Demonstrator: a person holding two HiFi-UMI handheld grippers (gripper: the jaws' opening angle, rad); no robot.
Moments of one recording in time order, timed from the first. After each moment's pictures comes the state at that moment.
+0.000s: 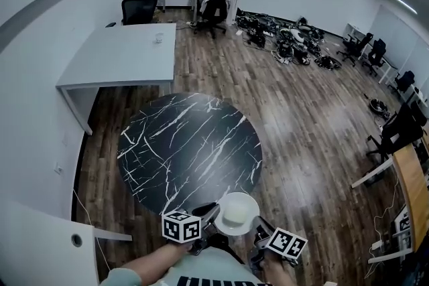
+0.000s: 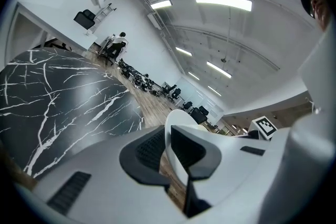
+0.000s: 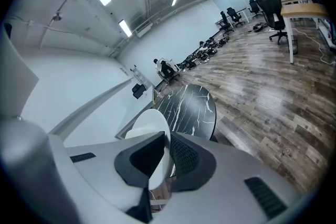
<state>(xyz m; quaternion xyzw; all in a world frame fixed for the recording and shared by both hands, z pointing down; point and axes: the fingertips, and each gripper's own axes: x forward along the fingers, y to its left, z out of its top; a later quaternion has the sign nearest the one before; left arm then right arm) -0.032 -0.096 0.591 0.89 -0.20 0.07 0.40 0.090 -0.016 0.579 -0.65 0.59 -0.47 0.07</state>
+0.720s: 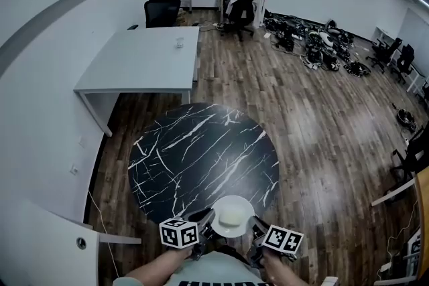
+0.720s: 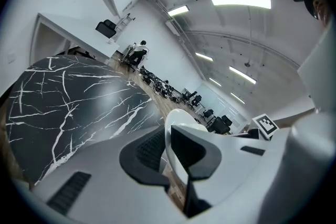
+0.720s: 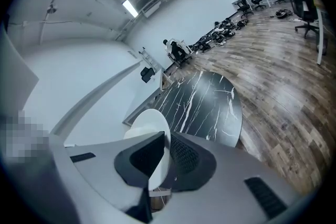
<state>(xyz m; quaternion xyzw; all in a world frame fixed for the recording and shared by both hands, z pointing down) -0.037 -0.185 0.615 0.85 -0.32 0.07 0.42 0.101 -0.140 0.610 -0.56 0.65 -0.51 0.01</state>
